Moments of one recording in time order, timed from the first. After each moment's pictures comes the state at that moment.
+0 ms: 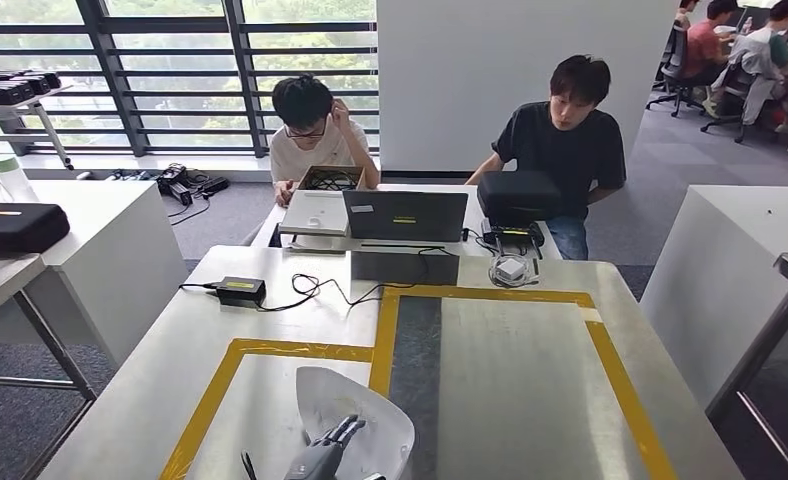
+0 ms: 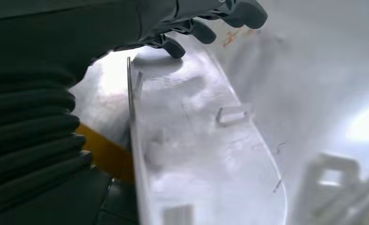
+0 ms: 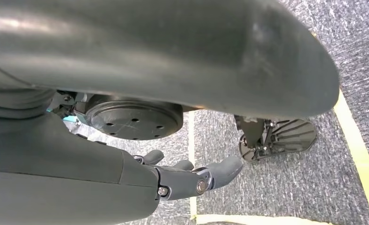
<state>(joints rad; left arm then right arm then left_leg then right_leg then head) -0.52 -0.09 -0.69 -0.35 -0.59 0.22 -0.40 -0.03 0.15 -0.25 -0.16 0.19 -0.02 0.27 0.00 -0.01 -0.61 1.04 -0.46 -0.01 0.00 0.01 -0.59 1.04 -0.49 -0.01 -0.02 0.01</state>
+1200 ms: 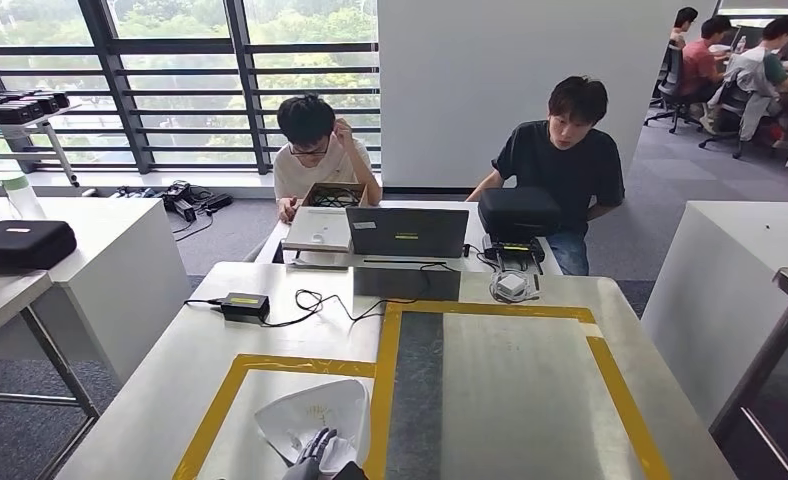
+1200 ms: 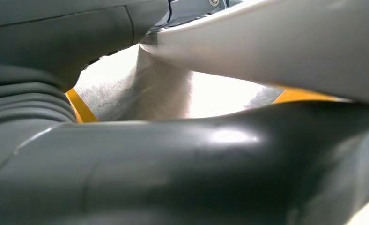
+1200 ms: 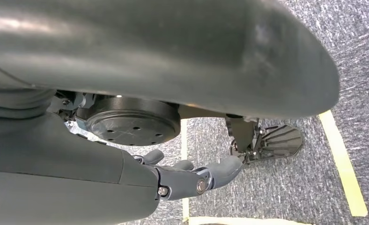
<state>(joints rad) -0.38 -0.12 -0.53 -0.39 -0.42 0.28 -0.35 -0.03 0.16 -0.25 -0.16 0.20 -0.04 0.27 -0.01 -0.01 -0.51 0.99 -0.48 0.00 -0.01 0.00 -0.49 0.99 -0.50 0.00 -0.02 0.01</state>
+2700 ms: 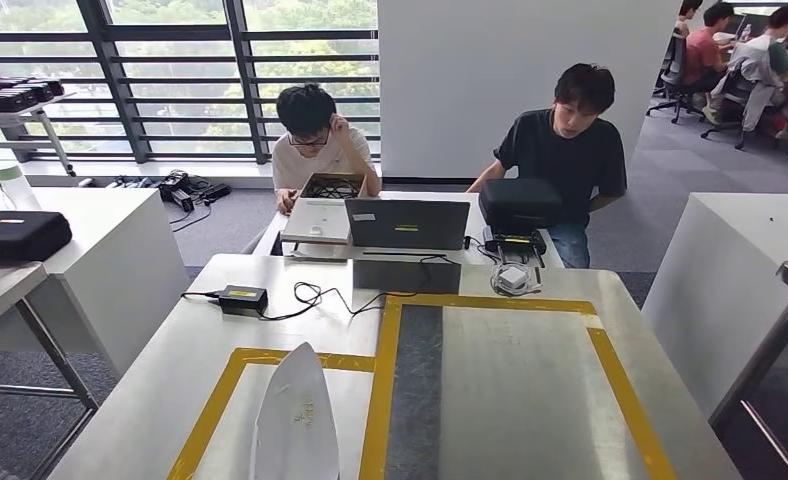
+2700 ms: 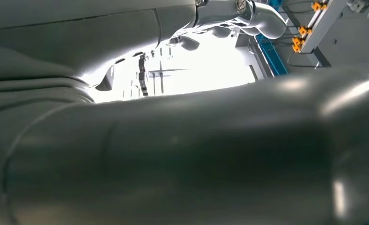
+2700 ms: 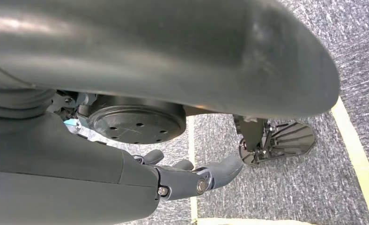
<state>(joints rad) -0.05 -0.13 -0.19 -1.76 -0.55 0.70 -0.70 -0.02 0.16 -0.26 -0.16 0.19 -0.03 0.27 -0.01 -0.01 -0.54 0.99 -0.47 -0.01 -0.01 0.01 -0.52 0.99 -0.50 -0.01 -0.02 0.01</state>
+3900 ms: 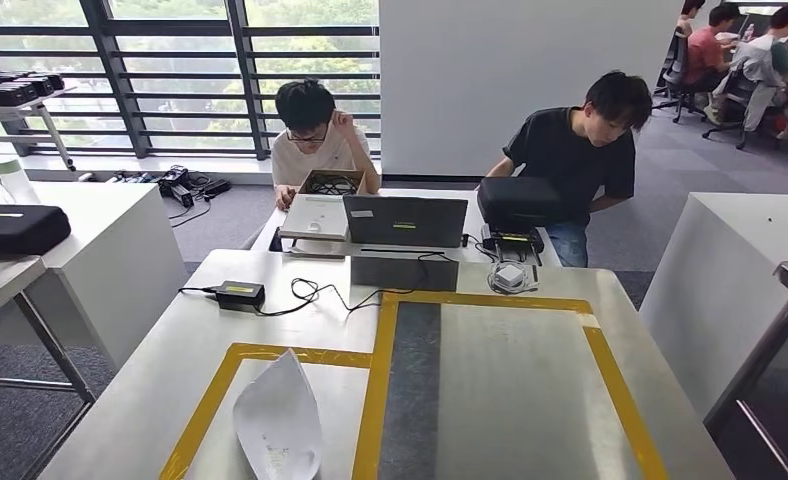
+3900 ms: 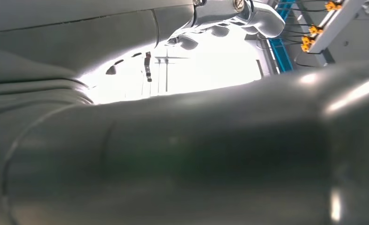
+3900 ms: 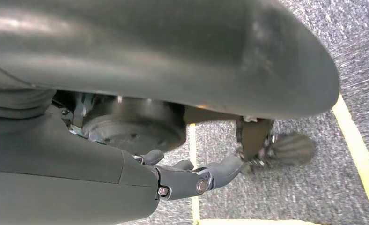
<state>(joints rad) -0.03 -0.14 -0.22 -1.83 -0.47 0.70 -0.70 -0.02 0.18 -0.27 -0.16 0.19 -0.04 0.27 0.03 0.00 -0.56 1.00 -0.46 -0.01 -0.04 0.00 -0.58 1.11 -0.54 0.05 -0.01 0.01</state>
